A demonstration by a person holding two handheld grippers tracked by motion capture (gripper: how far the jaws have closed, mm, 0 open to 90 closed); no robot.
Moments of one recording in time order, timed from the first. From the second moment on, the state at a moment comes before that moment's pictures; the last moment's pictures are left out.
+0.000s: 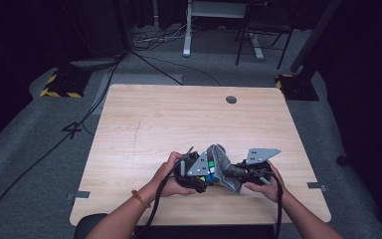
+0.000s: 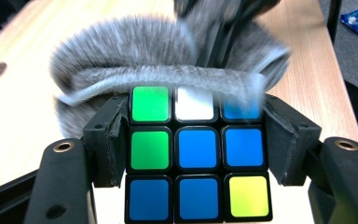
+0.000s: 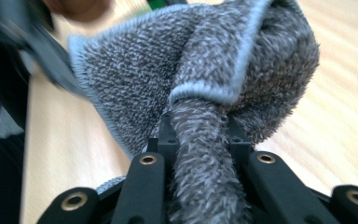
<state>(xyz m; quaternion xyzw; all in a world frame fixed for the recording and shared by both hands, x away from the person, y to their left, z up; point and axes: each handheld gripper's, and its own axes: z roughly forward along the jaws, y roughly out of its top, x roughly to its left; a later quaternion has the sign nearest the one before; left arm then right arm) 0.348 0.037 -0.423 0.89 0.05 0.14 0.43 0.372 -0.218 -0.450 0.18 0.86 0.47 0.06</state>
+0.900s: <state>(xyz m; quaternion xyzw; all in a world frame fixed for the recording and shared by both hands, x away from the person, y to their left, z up) 0.358 0.043 -0.431 0.90 0.07 0.13 0.42 0.368 -0.218 -0.455 0.16 0.85 0.50 0.02</state>
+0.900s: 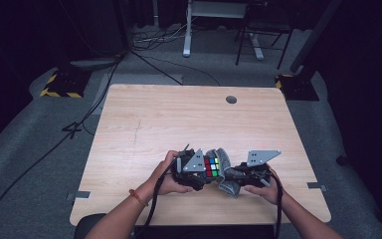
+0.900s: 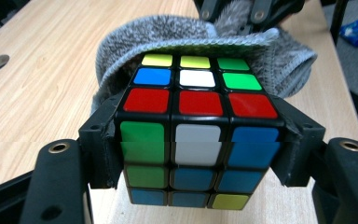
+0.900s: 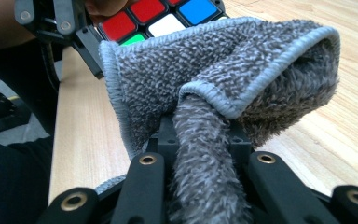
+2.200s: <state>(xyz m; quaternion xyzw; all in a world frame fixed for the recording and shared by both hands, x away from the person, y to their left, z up) 0.353 0.031 -0.436 0.91 0.05 0.11 0.39 0.356 -0.218 -0.442 0.15 0.85 0.50 0.08</state>
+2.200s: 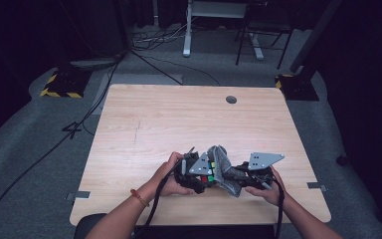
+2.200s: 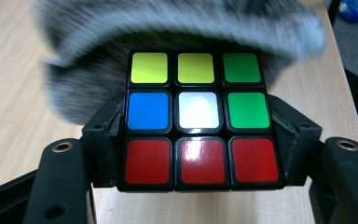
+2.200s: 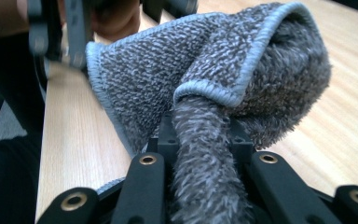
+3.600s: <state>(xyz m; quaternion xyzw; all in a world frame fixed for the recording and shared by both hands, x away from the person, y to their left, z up) 0.357 0.031 -0.439 0.91 0.05 0.12 0.39 0.367 -0.216 -0.453 0.17 0.86 0.48 0.05</state>
